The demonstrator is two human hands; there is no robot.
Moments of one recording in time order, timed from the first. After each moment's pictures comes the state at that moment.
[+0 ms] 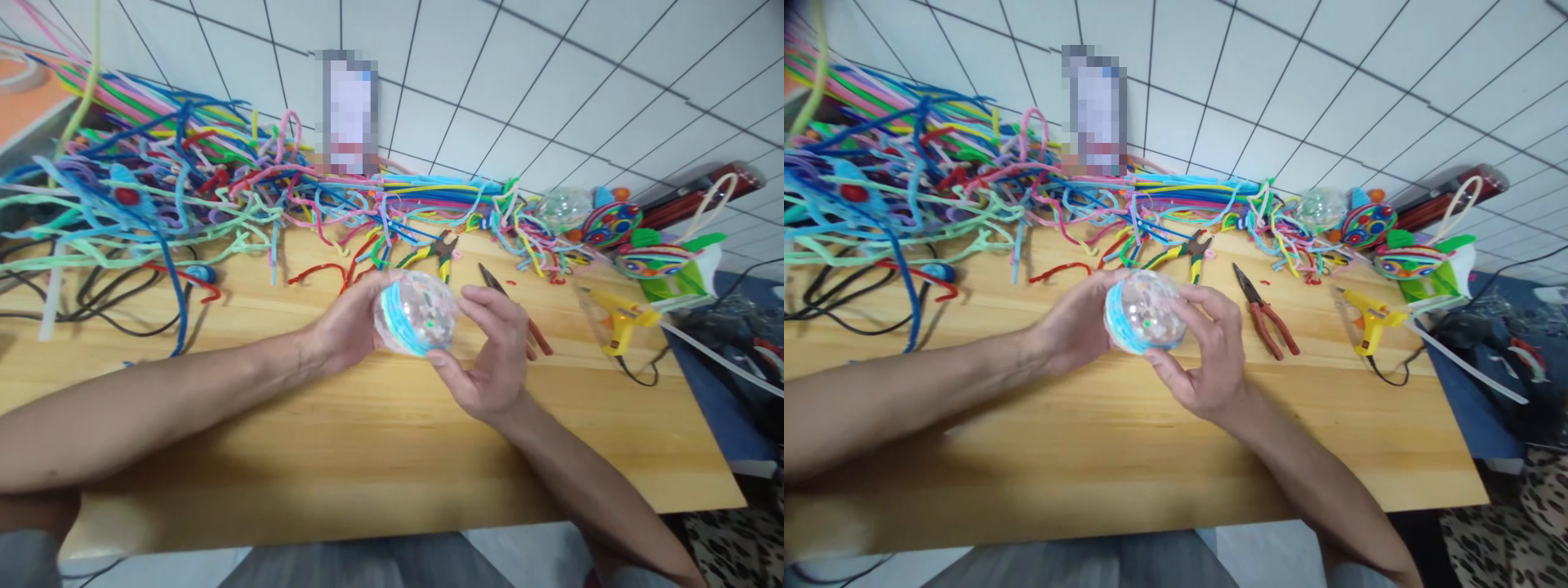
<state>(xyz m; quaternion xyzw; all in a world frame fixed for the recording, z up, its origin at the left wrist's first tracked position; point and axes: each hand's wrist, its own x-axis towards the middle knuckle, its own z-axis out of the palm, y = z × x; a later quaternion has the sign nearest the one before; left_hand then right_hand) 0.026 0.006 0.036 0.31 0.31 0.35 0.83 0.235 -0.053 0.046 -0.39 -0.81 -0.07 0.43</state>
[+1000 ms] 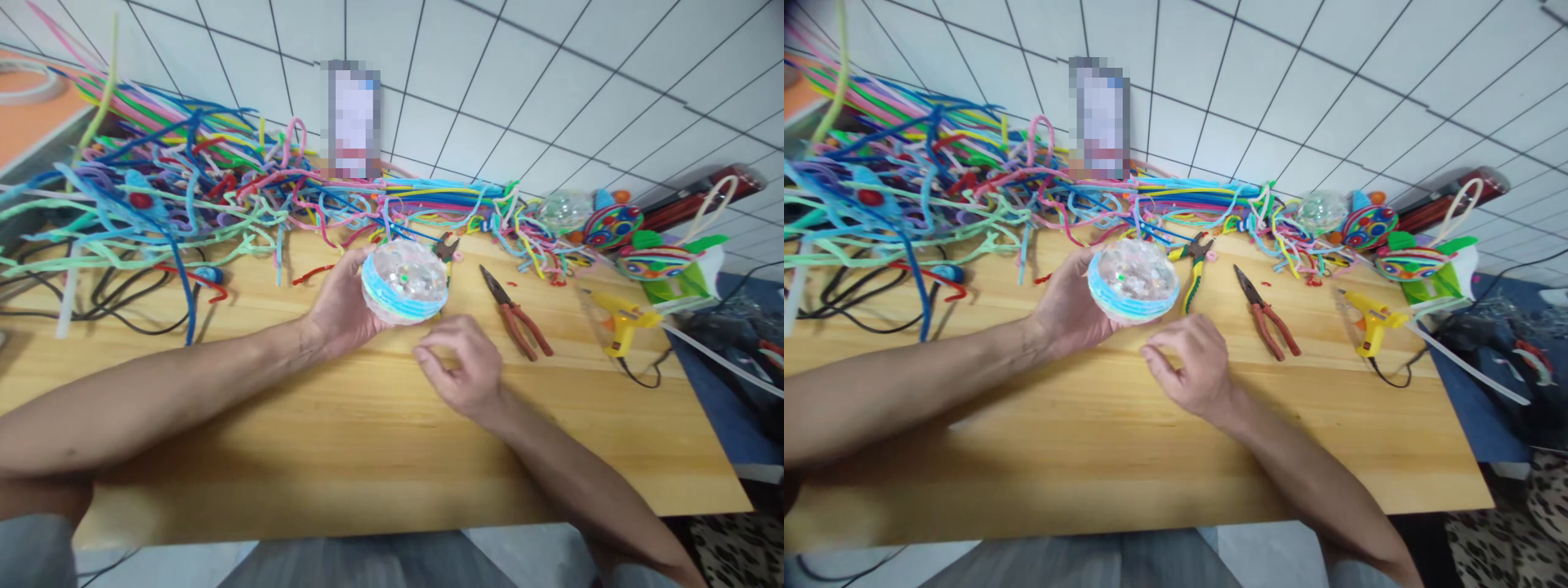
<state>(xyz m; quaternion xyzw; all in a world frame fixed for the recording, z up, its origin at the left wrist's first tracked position) 0.018 0.020 0.043 0.17 0.22 0.42 0.86 0.218 -0.059 0.025 -0.37 -0.81 0.04 0.45</state>
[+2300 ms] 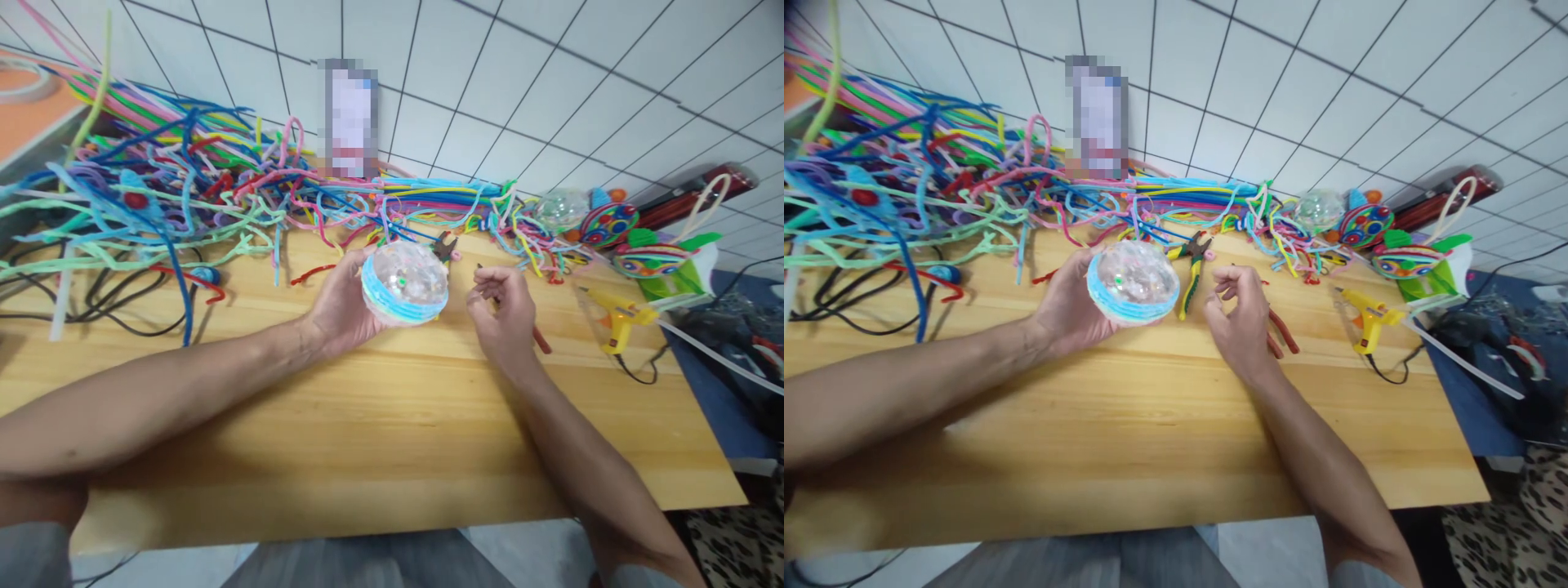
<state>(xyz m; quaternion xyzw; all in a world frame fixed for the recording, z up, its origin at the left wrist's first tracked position) 0.020 0.022 0.039 0.18 0.19 0.42 0.87 0.274 -0.006 0.025 -0.55 -0.70 0.04 0.46</state>
